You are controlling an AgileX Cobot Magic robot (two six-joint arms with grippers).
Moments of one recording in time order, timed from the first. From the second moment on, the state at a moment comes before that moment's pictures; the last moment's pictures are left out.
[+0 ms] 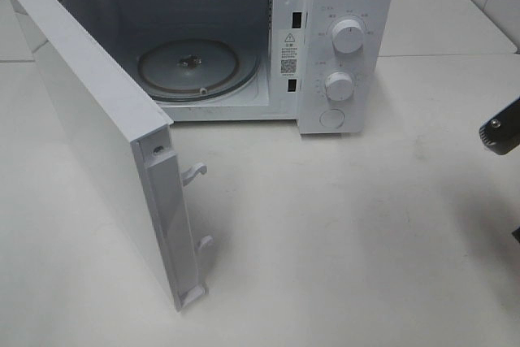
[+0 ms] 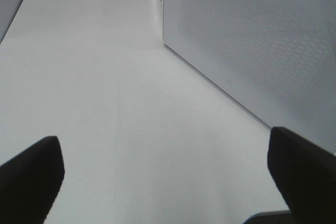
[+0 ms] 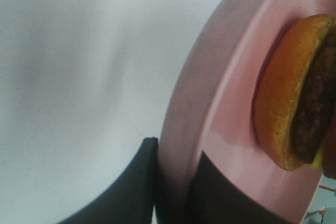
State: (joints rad) left arm -0.01 0.00 -0.52 -0.08 1.09 0.04; right arm 0.58 1.32 -0.50 -0.90 1.00 0.85
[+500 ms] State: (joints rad) left arm -0.01 0.00 -0.52 -0.08 1.09 0.04; right arm 0.58 1.59 -0.50 -0.93 0.87 1.10
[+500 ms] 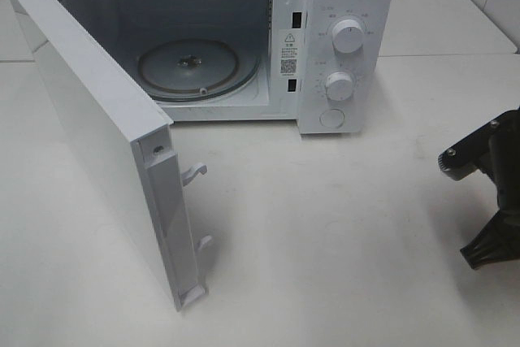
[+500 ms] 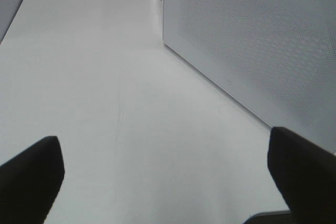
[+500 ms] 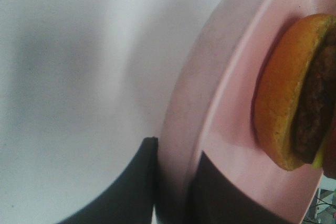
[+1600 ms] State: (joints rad) left arm -0.01 0.00 -0.52 -0.08 1.09 0.04; right arm 0.58 1.88 -0.54 -1.02 0.85 1.27
